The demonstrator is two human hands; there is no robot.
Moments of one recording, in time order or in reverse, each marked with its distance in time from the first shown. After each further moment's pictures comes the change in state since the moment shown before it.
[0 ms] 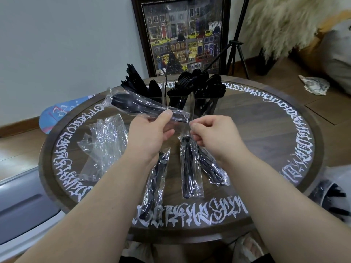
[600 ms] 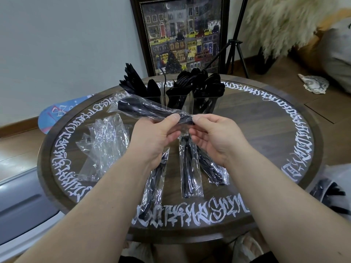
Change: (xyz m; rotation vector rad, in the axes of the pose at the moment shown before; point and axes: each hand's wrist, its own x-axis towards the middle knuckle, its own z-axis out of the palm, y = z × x) left_hand -0.007 0.001 0.005 -0.073 -0.112 -0.068; right_hand 0.002 -0.003 -0.003 0.596 -0.107 0.229
